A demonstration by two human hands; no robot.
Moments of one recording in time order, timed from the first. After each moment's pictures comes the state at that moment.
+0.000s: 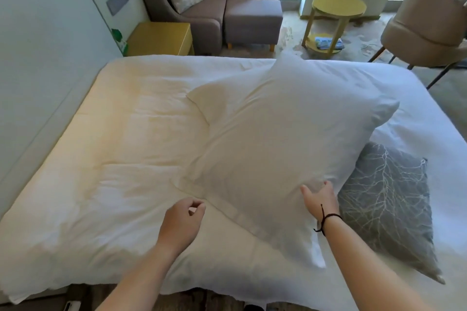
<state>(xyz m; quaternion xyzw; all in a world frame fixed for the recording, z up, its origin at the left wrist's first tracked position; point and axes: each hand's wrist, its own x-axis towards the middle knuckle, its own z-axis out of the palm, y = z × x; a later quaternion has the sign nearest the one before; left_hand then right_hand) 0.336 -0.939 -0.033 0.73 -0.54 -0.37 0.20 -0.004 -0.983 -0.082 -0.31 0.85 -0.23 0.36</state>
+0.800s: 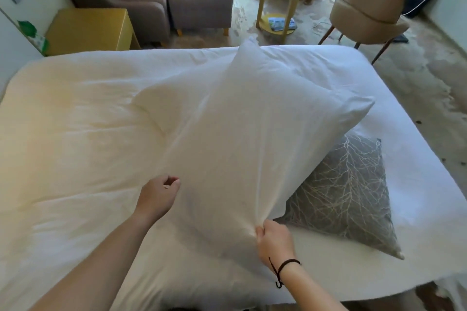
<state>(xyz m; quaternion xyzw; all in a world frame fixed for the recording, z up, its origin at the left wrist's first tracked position) 0.304 -1.103 -0.072 0.70 -0.57 -0.39 0.17 0.047 -0.956 -0.089 -0.46 0.82 -0.02 0.34</state>
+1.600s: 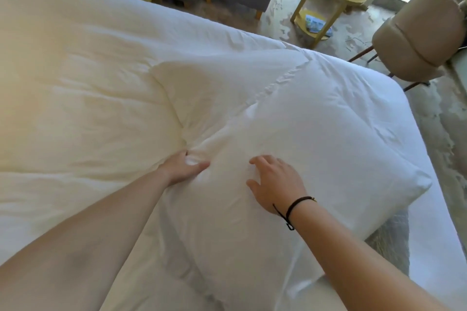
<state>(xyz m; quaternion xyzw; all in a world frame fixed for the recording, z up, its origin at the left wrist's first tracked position) 0.337 -1.267 -0.199 0.66 -0.54 -0.52 0.03 0.099 -1.197 -0.053 -0.73 0.66 0.09 0.16</state>
